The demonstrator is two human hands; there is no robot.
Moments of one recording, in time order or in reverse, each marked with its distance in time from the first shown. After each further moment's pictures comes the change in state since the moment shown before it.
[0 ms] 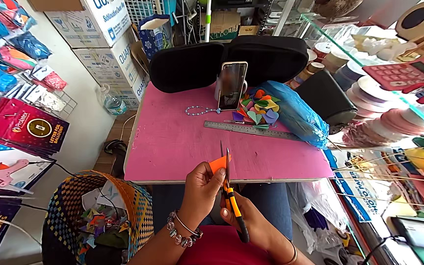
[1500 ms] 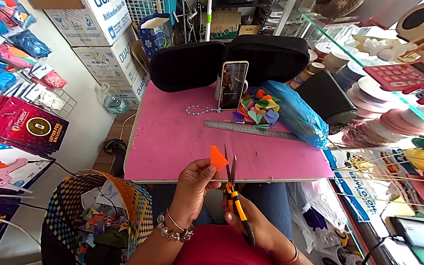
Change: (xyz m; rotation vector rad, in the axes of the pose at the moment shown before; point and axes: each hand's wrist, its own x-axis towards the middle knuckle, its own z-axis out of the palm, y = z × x) left_hand 0.001 0.019 -0.010 -0.366 0.112 -0.333; right_hand -0.006 0.014 -0.006 0.081 -0.048 -0.072
